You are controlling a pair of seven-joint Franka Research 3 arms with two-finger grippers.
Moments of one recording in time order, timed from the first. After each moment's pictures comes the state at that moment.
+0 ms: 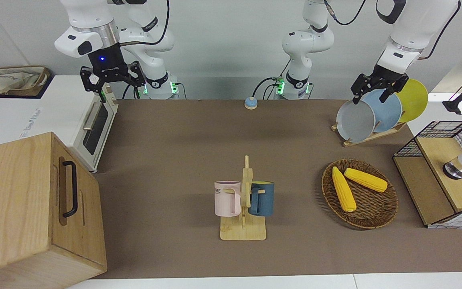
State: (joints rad) left arm 0.15 -0.09 -0.09 -1.68 -0.01 1.62 0.02; right arm -0.02 -0.02 0.13 -1.52 -0.02 1.63 -0.09
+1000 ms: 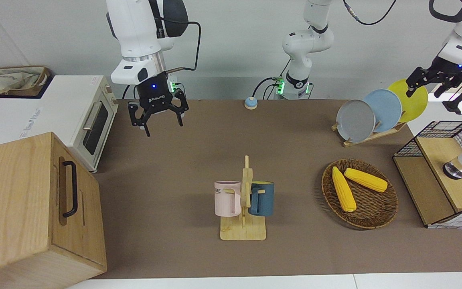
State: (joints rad) left arm 0.18 -0.01 0.23 -1.60 0.01 1.65 0.51; right arm 0.06 0.12 0.23 -1.56 -0.04 2.03 -0.14
